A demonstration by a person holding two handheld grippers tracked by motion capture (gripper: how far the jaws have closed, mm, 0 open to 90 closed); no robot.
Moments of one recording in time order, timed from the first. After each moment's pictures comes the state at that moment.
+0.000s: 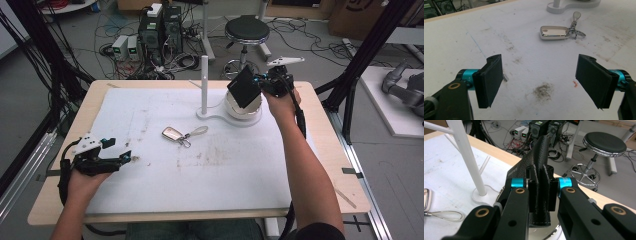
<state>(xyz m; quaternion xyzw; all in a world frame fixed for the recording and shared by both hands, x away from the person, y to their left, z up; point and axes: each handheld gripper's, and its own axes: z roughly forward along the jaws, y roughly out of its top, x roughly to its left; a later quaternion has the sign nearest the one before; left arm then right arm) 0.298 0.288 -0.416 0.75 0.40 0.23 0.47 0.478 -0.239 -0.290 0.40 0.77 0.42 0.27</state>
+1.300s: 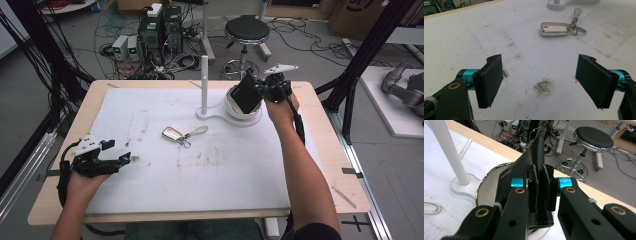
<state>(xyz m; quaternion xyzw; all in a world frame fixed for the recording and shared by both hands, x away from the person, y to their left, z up) 0.296 0.289 -0.419 0.75 0.40 0.23 0.47 0.482 -0.241 -0.314 0.41 0.77 0.38 0.31</state>
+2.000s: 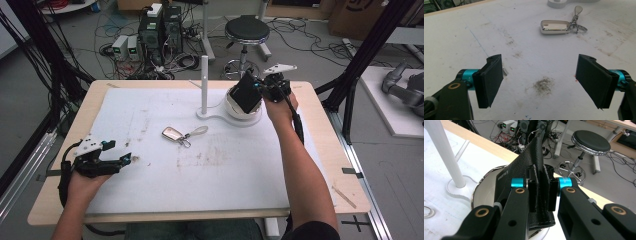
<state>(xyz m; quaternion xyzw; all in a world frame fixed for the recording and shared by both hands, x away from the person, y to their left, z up) 0.297 0.287 -0.421 0.76 0.40 0.23 0.46 0.485 -0.239 -0.317 0.40 0.77 0.38 0.32</state>
